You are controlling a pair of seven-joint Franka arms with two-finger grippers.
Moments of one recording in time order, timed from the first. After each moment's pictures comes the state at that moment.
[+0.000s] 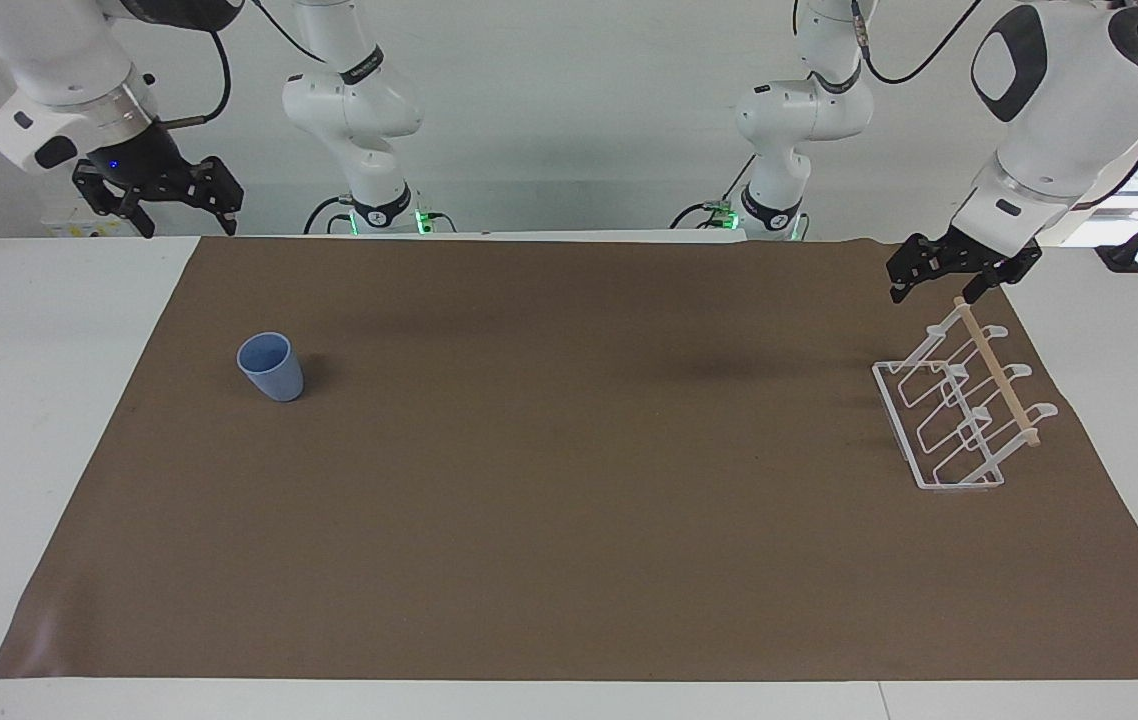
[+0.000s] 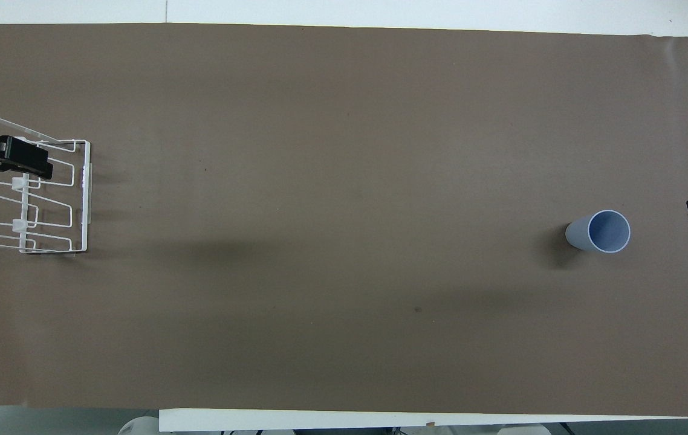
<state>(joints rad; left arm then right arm) -0.03 -0.01 -0.08 -1.66 0.01 1.58 0.01 -0.09 -0.08 -0.02 -1.59 -0.06 1.39 -0.18</state>
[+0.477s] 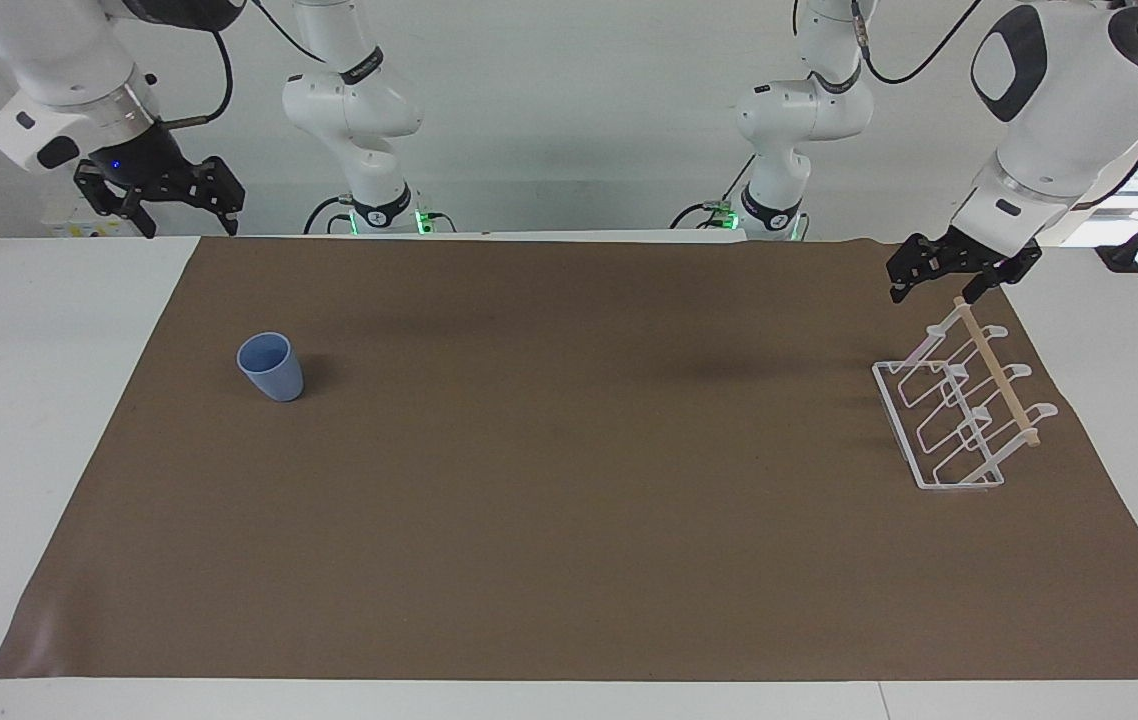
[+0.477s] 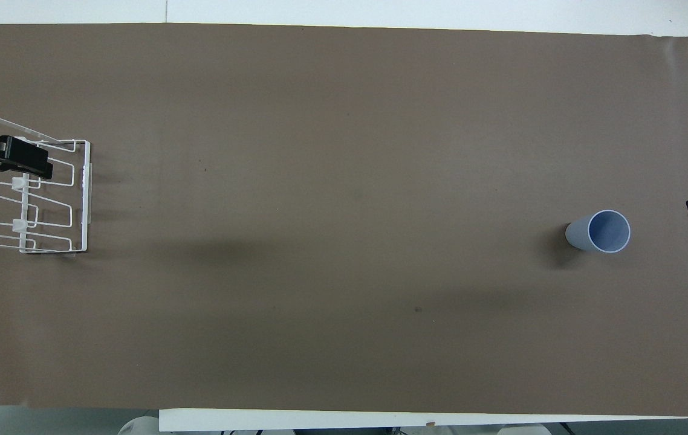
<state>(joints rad) -0.03 -0.01 -0.08 -1.66 0.01 1.58 0.01 -0.09 -0.08 -0.02 -1.59 -0.06 1.39 -0.18</state>
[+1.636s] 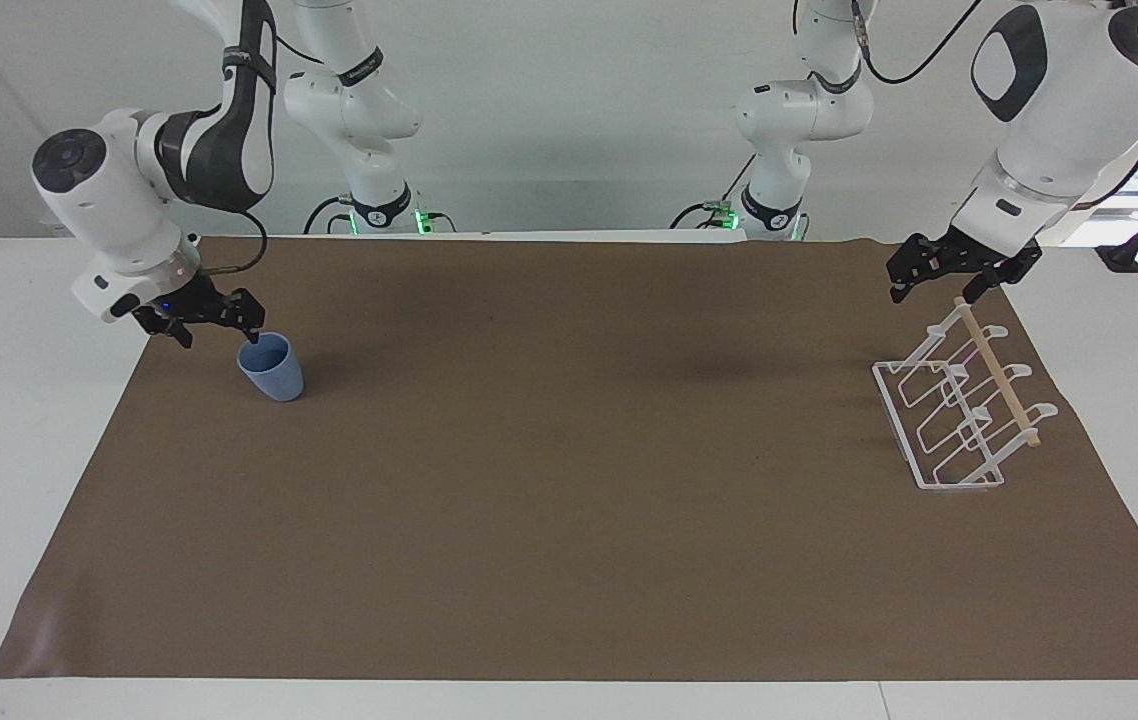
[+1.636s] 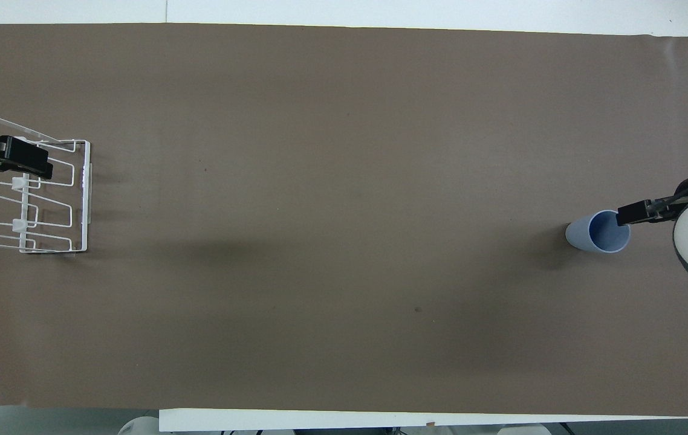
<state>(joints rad) -0.03 -0.01 -0.08 -1.66 0.01 1.58 0.01 -0.20 -0.05 -0.04 -2.14 -0.04 1.98 -0.32</state>
